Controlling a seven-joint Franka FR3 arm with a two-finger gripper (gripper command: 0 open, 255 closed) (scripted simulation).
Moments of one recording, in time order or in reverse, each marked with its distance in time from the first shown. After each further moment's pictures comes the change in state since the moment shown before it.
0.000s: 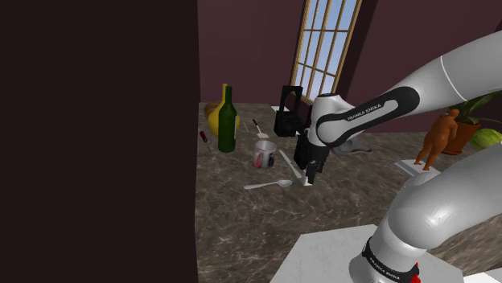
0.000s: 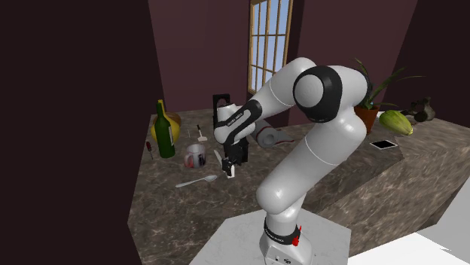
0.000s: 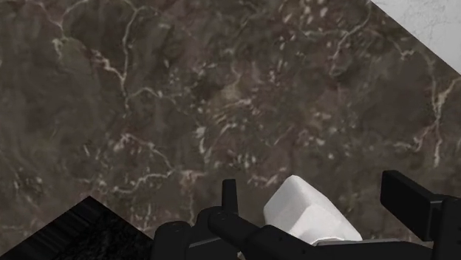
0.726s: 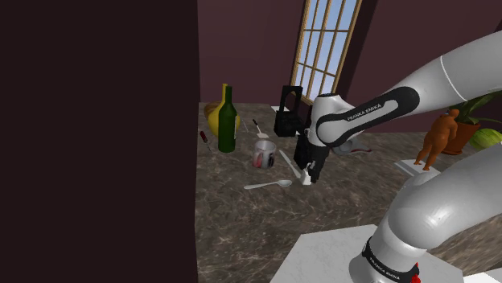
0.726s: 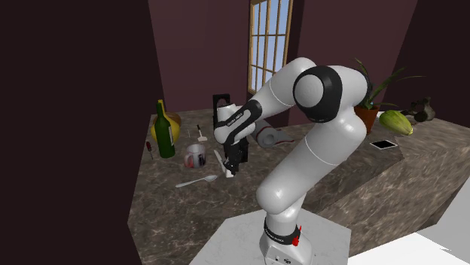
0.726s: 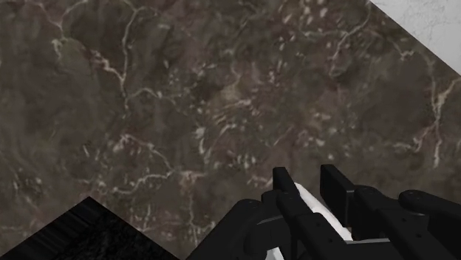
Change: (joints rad) arm 0.000 0.000 0.000 -0.001 0.000 0.000 0.000
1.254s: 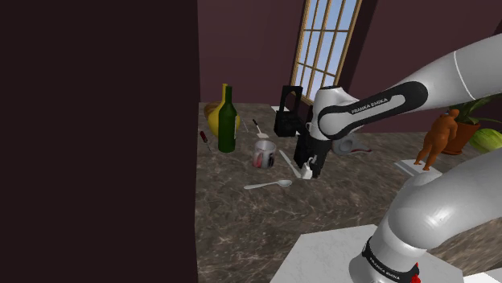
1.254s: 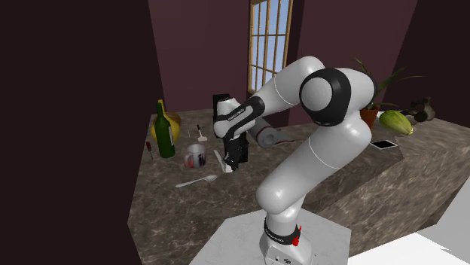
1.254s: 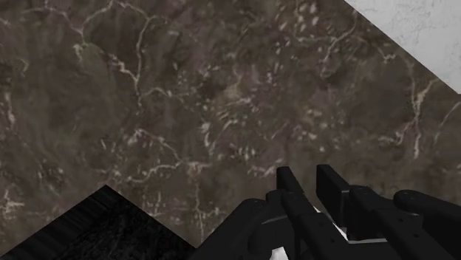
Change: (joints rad) arm 0.000 -0.051 0.007 0.034 0.006 -0.083 -0.006
